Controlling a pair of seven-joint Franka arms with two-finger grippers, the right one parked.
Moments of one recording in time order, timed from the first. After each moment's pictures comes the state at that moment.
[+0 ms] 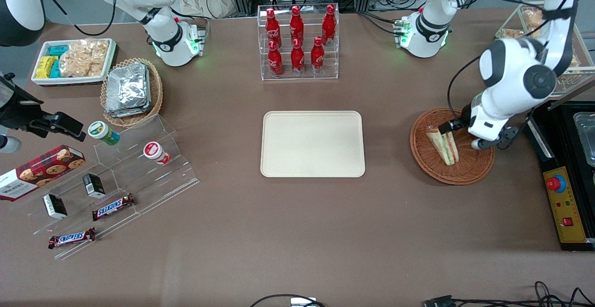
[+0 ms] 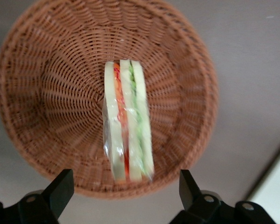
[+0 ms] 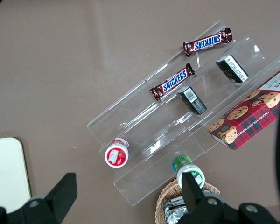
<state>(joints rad) 0.04 0.03 -0.08 -2.35 -0.07 2.23 -0.35</state>
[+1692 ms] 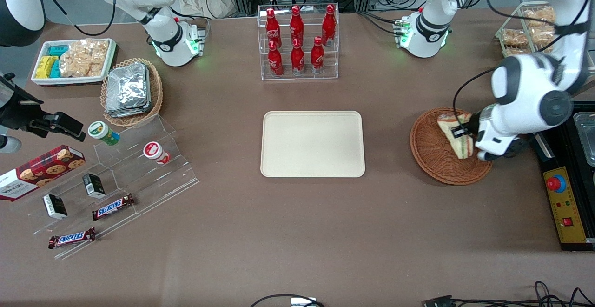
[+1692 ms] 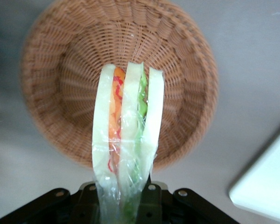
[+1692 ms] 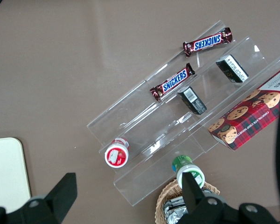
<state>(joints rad) 0.04 0.07 -0.05 -2.04 -0.07 1.80 -0.35</state>
